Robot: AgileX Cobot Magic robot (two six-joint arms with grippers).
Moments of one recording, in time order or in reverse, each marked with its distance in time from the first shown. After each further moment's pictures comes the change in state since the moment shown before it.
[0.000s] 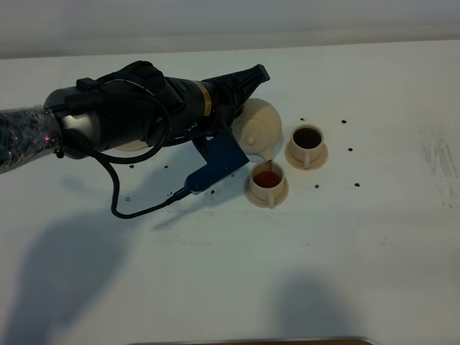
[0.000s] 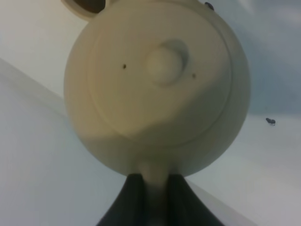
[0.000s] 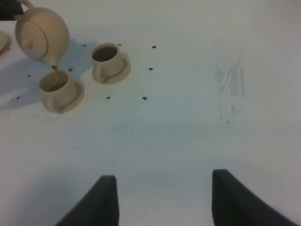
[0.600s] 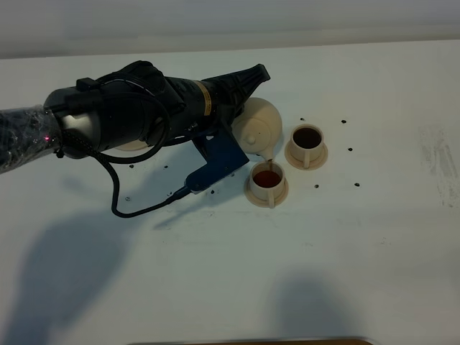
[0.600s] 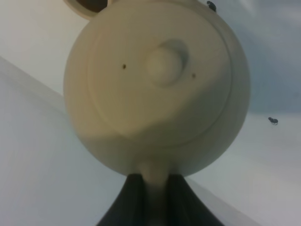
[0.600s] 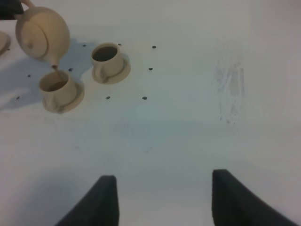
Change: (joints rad) left arm 0.000 0.000 0.000 0.002 -0.007 0.006; right arm 0.000 0.000 0.000 0.000 0.000 0.000
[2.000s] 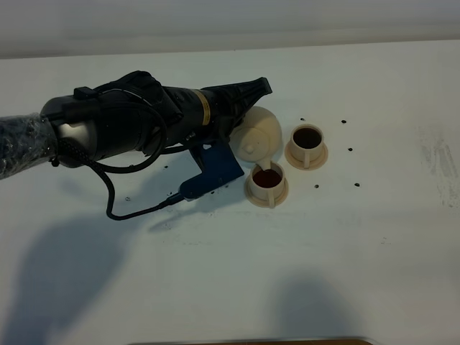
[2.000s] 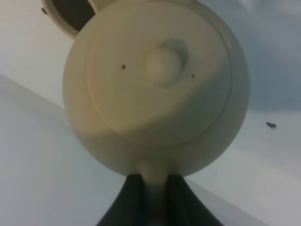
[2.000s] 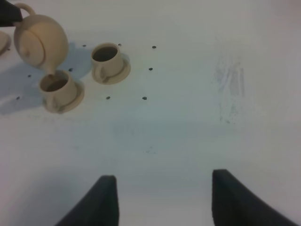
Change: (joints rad) left arm -0.008 -0.019 0.051 0.001 -0.035 0.066; right arm 0.000 0.000 0.000 0.000 0.000 0.000
